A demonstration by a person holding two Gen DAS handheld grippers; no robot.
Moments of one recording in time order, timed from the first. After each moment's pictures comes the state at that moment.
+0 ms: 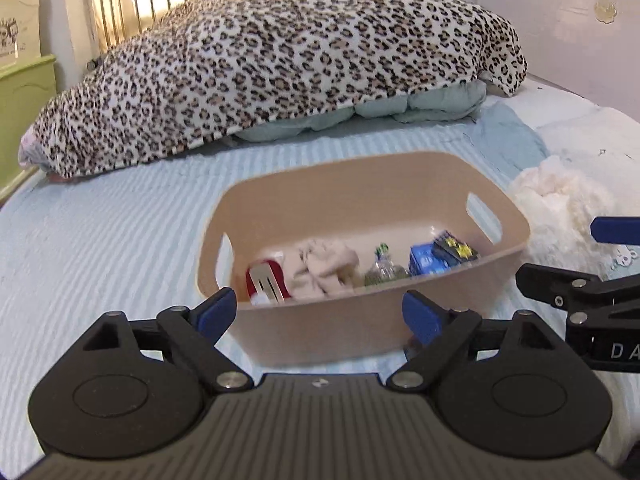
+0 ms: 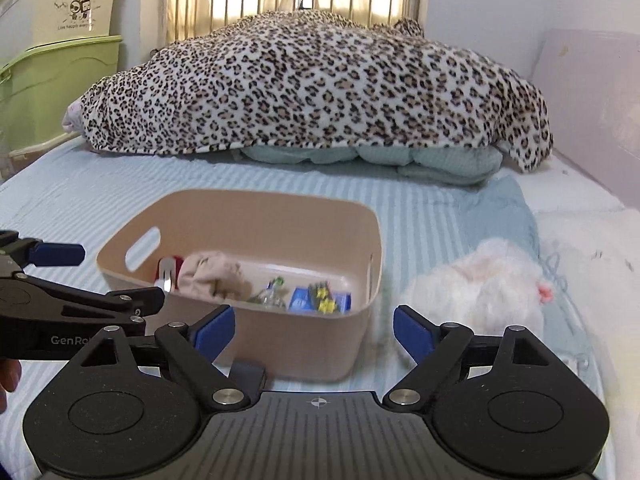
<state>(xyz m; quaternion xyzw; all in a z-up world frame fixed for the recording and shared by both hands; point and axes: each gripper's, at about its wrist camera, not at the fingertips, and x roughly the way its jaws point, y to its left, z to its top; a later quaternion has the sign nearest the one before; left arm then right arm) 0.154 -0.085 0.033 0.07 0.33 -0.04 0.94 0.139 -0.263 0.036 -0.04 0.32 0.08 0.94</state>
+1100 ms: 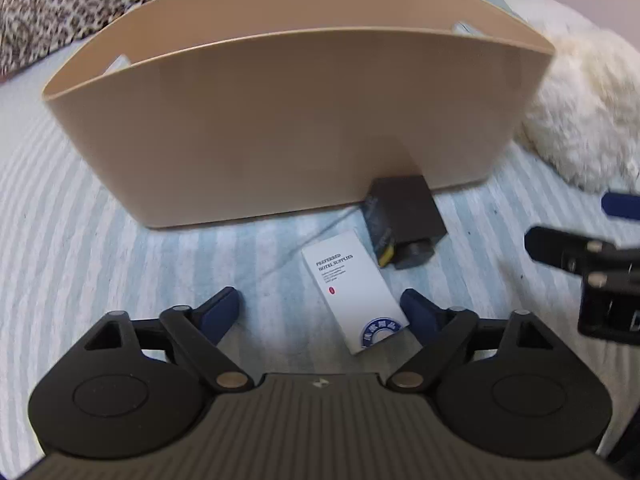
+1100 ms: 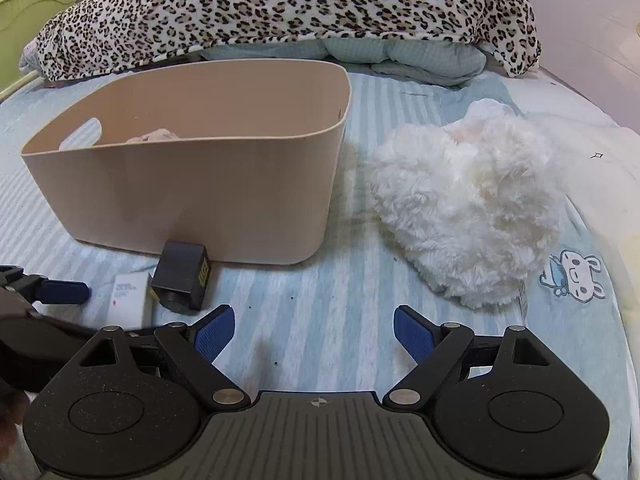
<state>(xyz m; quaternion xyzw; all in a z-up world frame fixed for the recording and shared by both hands) 0.178 -0.093 -0.082 0.03 0.48 -0.09 0.87 0.145 -0.278 -0.054 -0.05 0.42 0.04 0.90</state>
